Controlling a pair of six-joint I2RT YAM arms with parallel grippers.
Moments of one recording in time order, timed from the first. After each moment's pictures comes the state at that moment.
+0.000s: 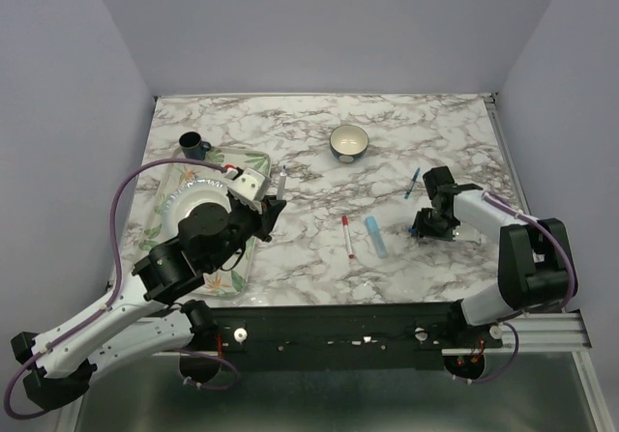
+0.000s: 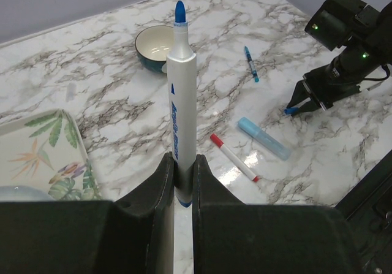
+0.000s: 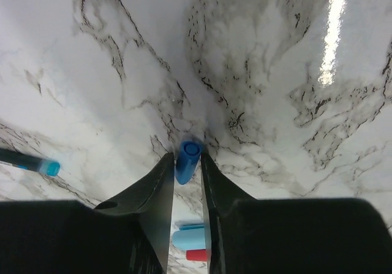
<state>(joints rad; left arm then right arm) -0.96 0.68 0.84 -0.32 -0.30 -0.15 0.16 1.51 0.80 -0.72 0.12 1.94</state>
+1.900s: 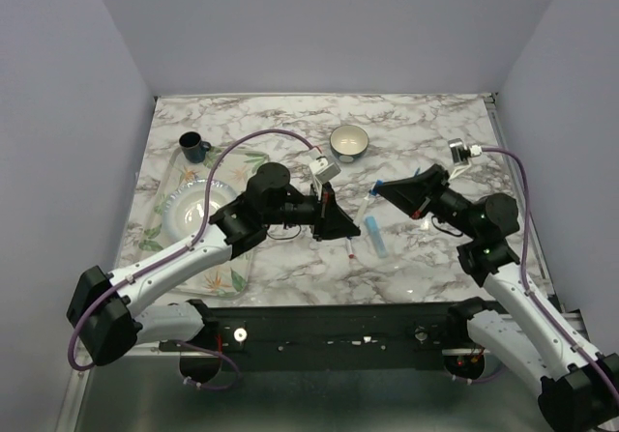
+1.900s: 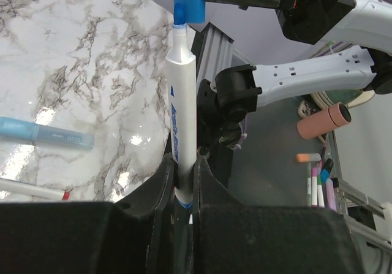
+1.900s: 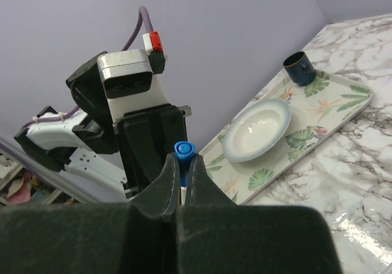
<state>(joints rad) -0.84 1.19 0.90 0.10 0.67 -0.49 0.33 0.77 0.54 0.56 -0.67 0.92</state>
